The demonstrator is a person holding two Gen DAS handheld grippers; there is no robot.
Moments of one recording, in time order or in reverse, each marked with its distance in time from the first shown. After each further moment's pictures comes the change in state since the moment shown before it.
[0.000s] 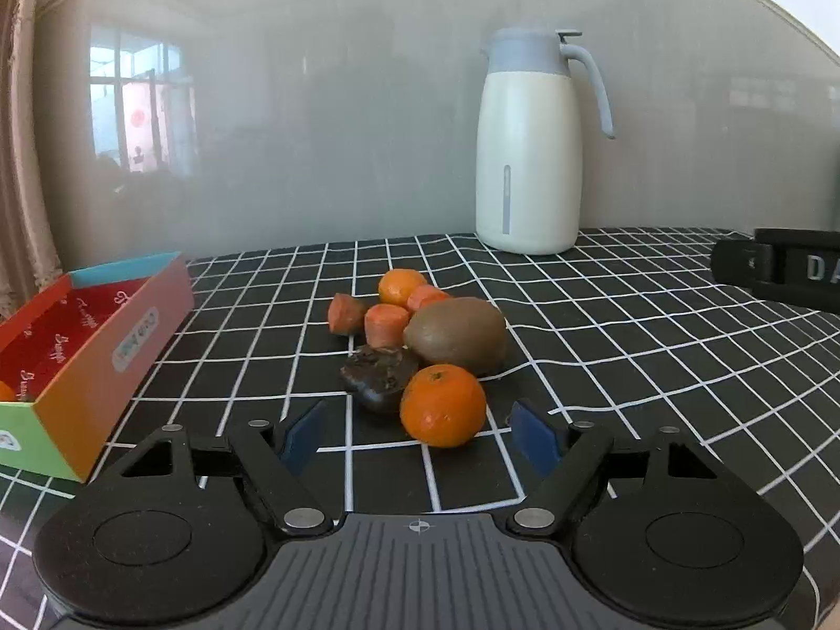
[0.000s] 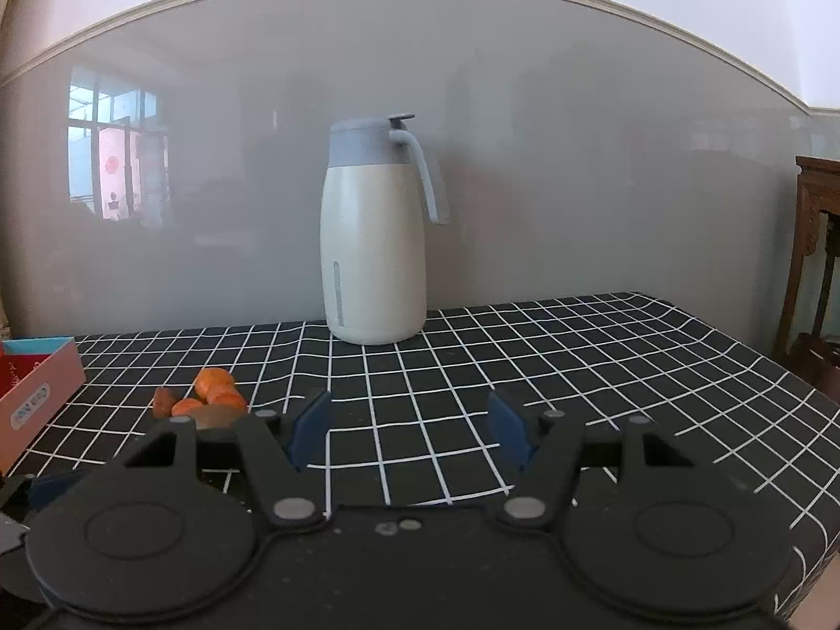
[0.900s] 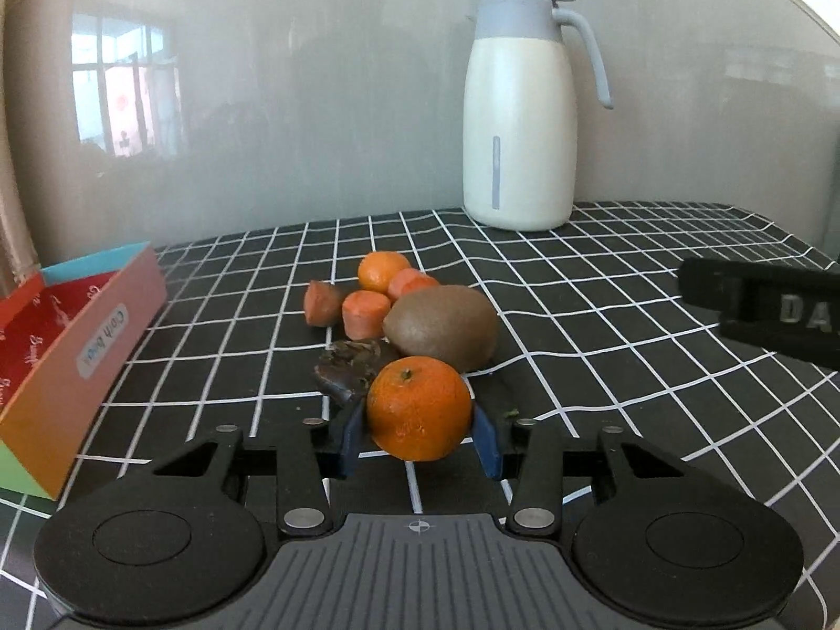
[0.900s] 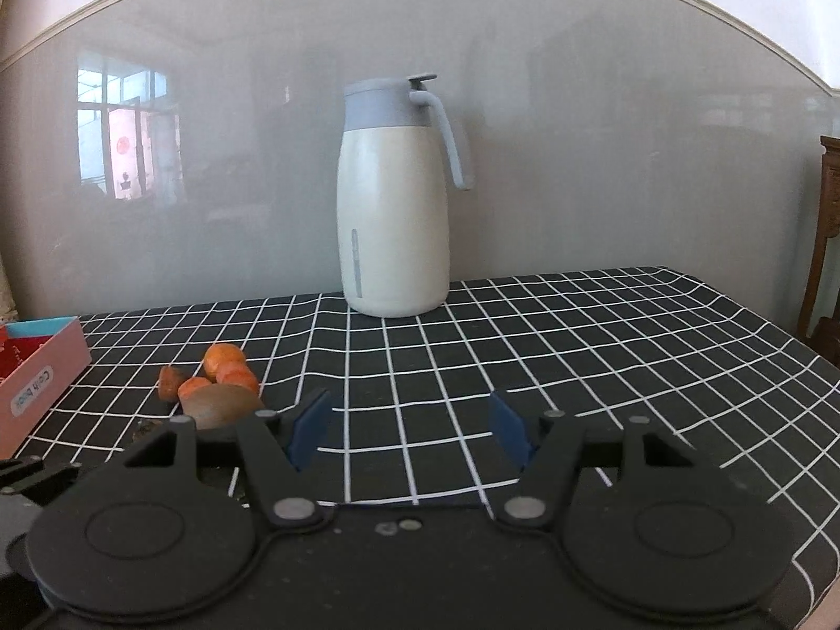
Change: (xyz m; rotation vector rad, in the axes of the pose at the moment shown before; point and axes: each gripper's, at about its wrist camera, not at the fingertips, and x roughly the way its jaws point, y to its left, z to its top) left arm 0.021 -0.004 0.010 0.024 0.060 -0.020; right arm 0.028 0.008 -0.003 -0.001 0.068 0.047
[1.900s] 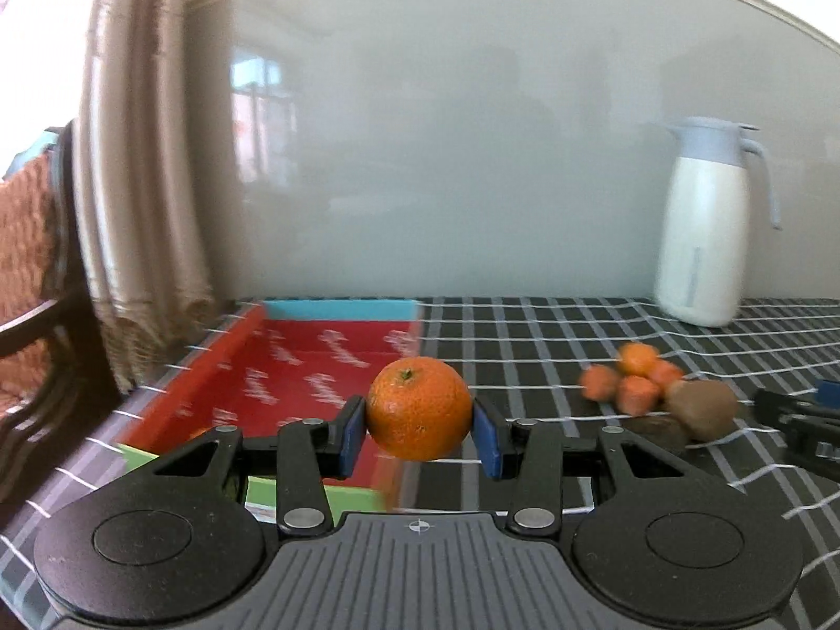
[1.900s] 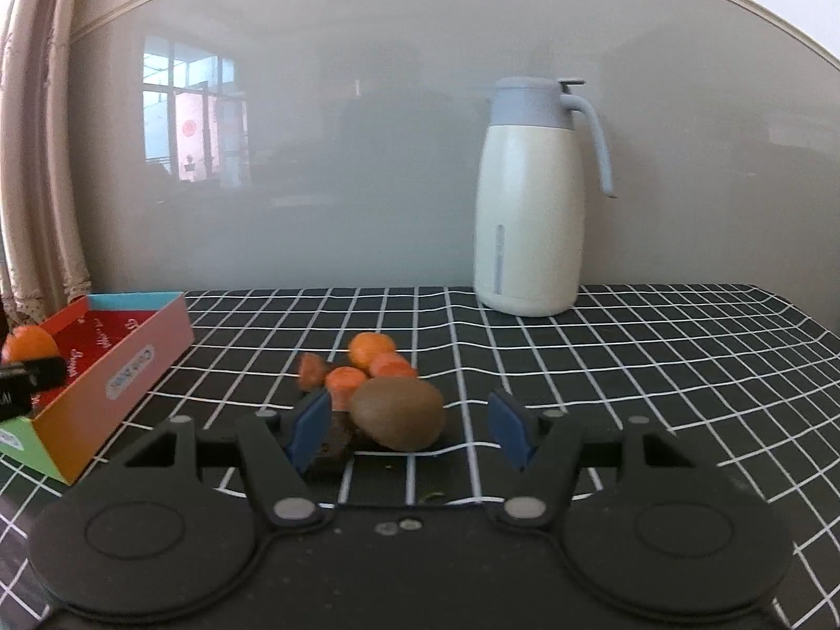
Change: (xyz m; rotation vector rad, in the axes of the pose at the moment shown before) left arm -0.056 0.162 0.008 -0.120 -0.133 0.253; right arm -0.005 0.090 -0.005 -0.074 0.007 0.139
